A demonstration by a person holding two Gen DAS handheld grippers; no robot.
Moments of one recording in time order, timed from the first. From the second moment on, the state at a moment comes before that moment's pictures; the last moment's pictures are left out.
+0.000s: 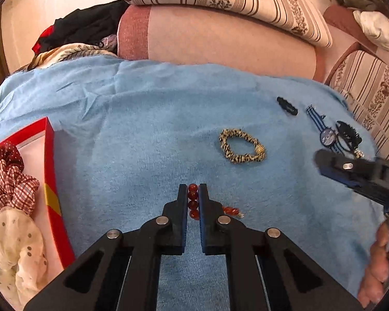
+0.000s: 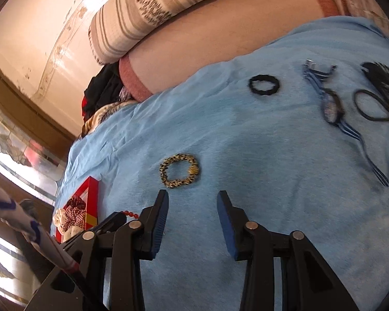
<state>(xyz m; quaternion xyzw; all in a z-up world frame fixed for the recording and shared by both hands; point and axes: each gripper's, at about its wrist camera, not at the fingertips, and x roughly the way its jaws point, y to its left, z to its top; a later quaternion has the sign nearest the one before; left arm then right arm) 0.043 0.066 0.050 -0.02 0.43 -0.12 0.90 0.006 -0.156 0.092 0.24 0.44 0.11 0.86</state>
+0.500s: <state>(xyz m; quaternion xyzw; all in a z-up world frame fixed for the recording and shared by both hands) 0.051 0.075 0.048 -0.03 0.43 -0.11 0.89 0.092 -0.098 0.052 0.11 0.51 0.07 0.85</state>
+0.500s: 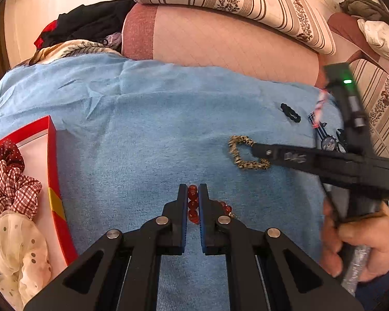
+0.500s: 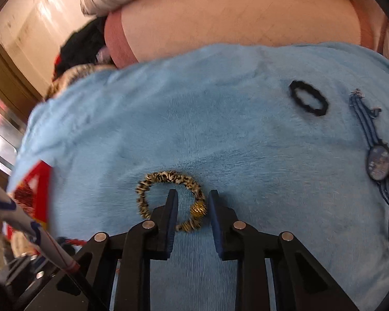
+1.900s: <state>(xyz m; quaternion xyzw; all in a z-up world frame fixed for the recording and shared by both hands) 0.025 0.055 0.080 -0.02 0.38 -0.16 0.91 -0.016 -0.138 0.122 0.15 0.39 0.12 0.90</state>
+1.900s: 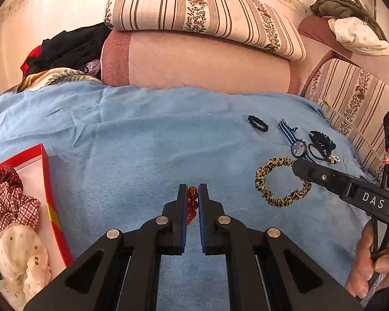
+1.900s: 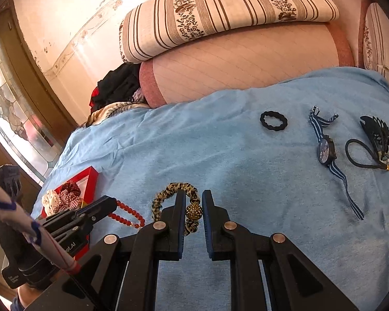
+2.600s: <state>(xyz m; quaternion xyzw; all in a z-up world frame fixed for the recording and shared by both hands) 0.007 0.054 0.094 0.00 0.35 -0.15 0.92 -0.024 -0.128 0.129 0.13 0.38 0.12 0.91</state>
